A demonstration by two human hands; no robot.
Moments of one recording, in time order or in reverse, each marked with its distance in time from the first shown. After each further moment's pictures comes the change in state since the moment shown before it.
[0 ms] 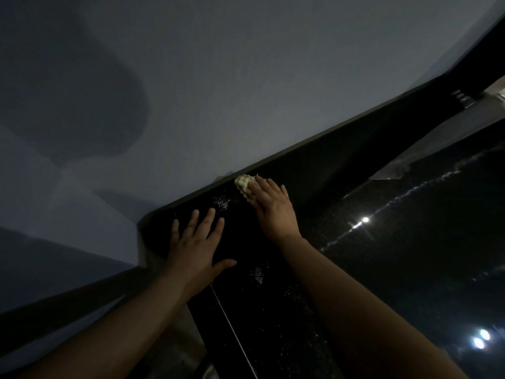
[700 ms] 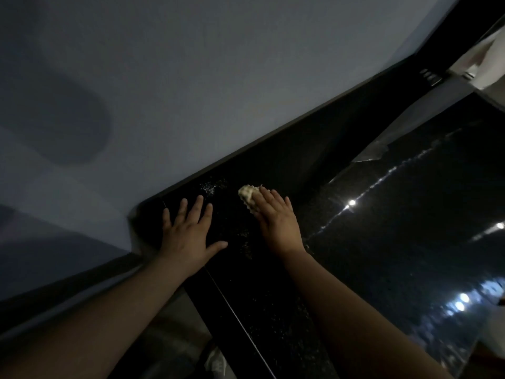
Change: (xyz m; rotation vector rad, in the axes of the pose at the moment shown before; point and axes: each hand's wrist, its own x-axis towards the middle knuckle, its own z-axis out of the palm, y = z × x) left_hand -0.008 0.010 -0.007 0.051 -0.018 -0.004; right_hand -0.079 0.005 -0.008 -0.010 0.014 0.123
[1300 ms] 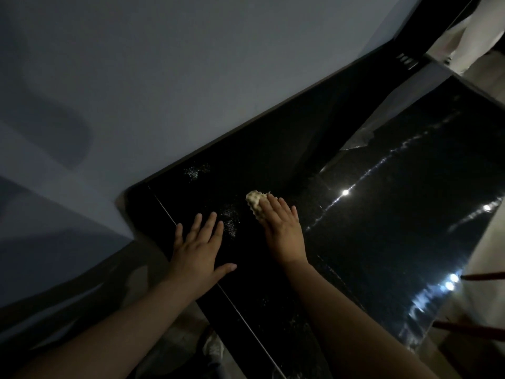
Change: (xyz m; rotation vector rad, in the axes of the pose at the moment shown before) left_hand -0.062 0.050 0.024 -0.019 -0.050 0.151; right_hand -0.076 0.018 -0.011 -0.016 0.032 0.130
